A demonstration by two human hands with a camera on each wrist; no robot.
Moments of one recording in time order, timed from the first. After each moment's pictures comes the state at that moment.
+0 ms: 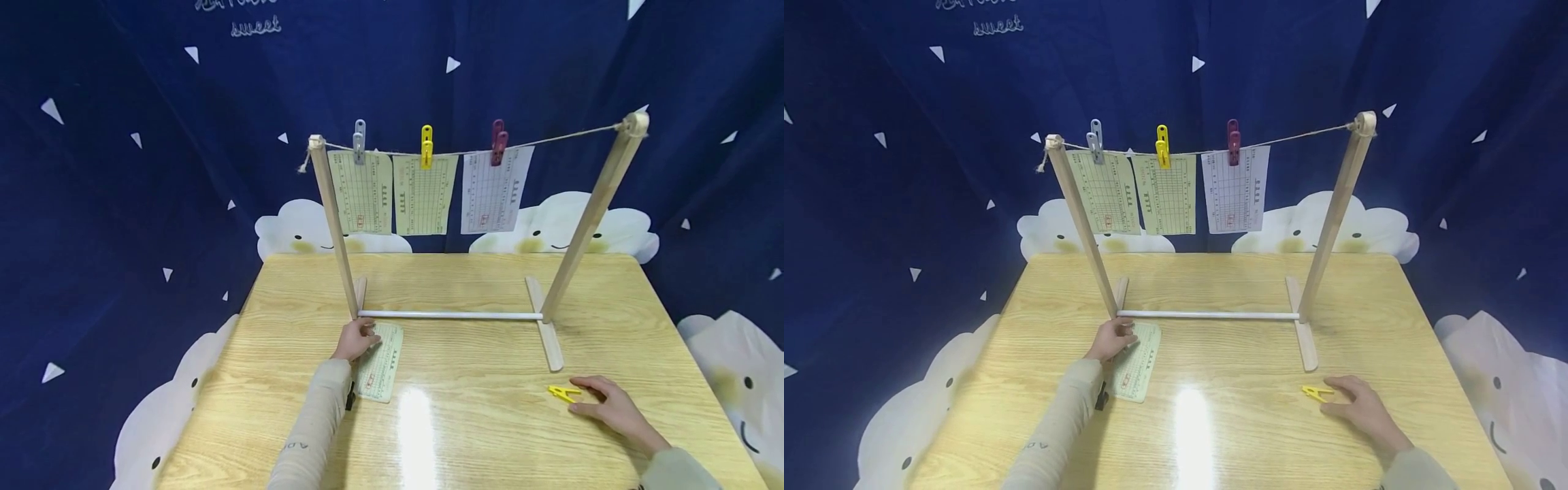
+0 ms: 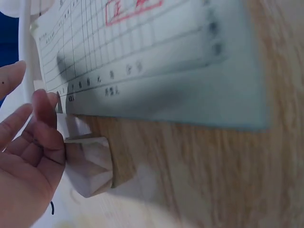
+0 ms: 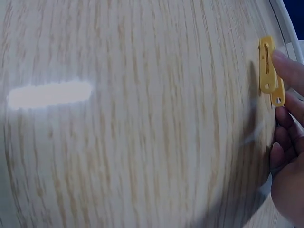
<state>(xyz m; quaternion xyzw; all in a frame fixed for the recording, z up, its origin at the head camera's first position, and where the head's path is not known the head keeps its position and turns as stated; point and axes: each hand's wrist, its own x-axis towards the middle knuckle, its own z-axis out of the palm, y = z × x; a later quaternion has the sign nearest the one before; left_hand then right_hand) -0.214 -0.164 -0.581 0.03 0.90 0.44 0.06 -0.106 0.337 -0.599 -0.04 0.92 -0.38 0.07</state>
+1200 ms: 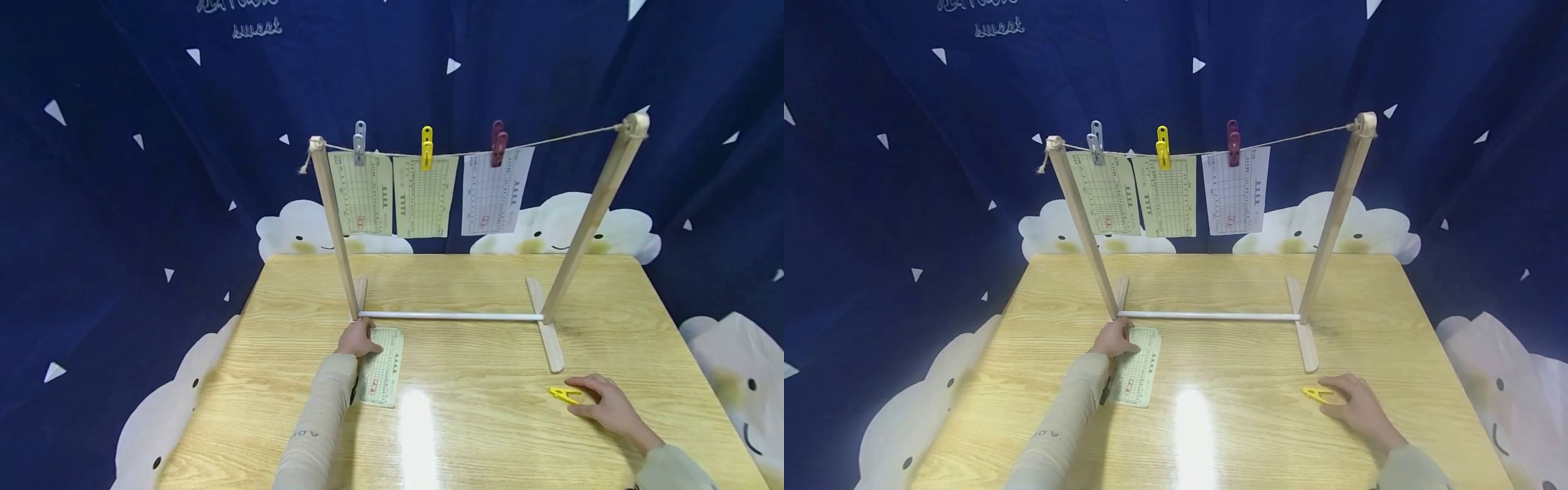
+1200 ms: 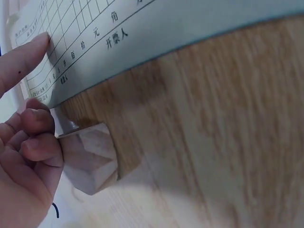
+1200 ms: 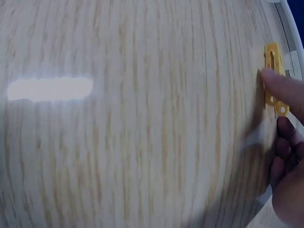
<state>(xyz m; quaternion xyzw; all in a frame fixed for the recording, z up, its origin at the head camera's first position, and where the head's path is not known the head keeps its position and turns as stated) -0.224 -0.162 -0.584 0.03 0.96 0.27 0.10 -0.110 0.331 -0.602 -0.09 0.93 -0.35 0.01</state>
